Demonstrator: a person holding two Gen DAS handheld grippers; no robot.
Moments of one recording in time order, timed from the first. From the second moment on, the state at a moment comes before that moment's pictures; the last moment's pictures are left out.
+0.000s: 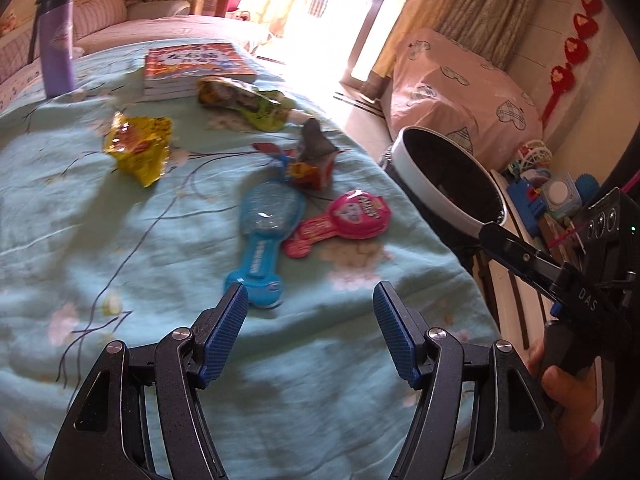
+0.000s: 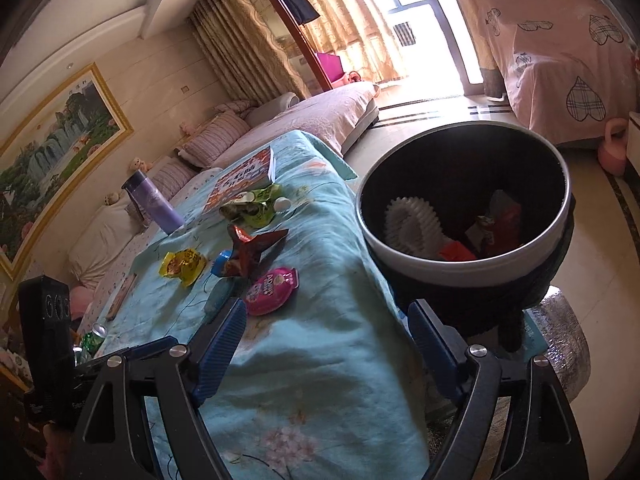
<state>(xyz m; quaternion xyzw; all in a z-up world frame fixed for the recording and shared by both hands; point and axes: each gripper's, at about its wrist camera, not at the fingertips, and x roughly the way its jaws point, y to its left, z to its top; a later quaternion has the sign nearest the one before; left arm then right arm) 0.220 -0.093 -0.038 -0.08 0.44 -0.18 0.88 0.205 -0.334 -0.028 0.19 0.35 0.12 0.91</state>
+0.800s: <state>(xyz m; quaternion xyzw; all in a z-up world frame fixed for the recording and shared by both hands) 0.251 -0.092 -0.060 0.03 0.46 -0.16 0.87 0.245 -0.288 -0.037 0.11 0.40 0.18 0.89</state>
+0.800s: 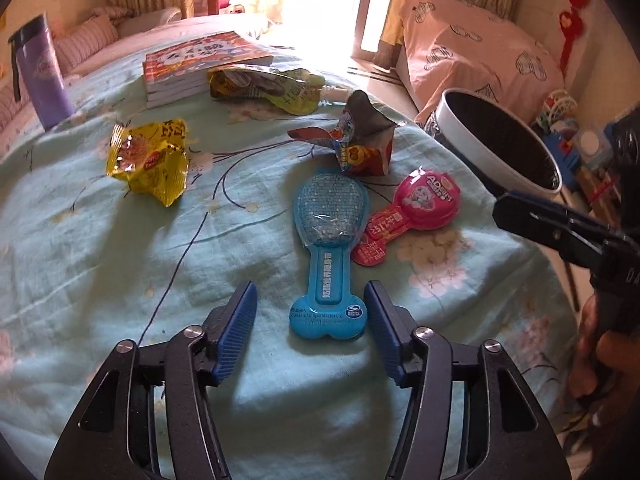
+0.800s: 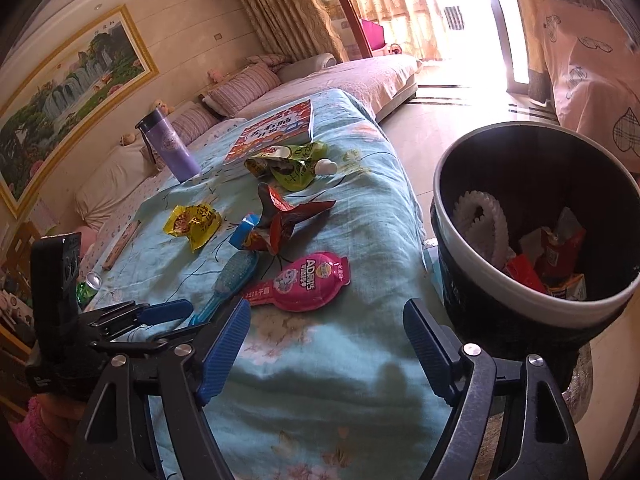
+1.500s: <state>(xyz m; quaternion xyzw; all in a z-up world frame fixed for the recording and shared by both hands) 0.214 -0.031 -0.057 0.01 0.47 -0.14 0.87 0.288 -0.223 -0.055 -0.17 0.43 0.29 0.84</state>
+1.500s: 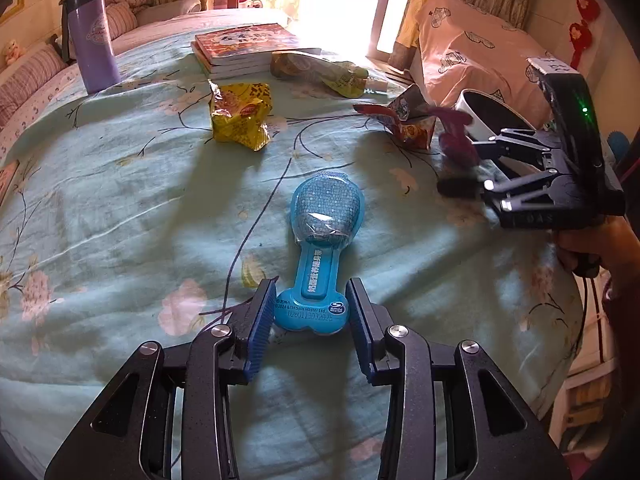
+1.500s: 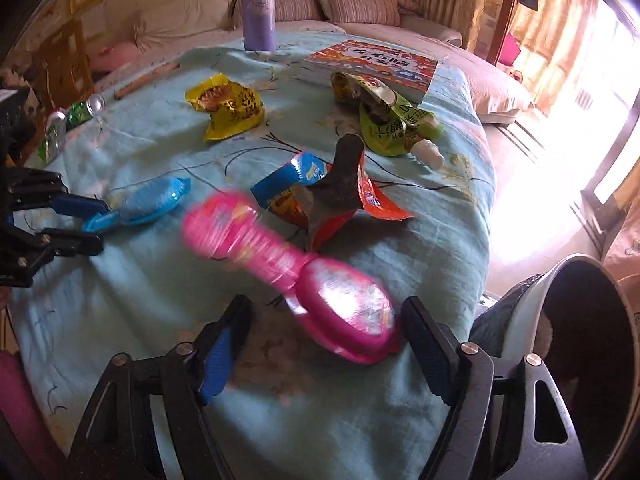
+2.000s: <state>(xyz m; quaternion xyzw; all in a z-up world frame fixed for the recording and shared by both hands) 0.218 -0.039 -0.057 0.01 0.46 -0.15 0.88 0.235 -0.262 -0.049 0.03 0.45 0.25 0.86</state>
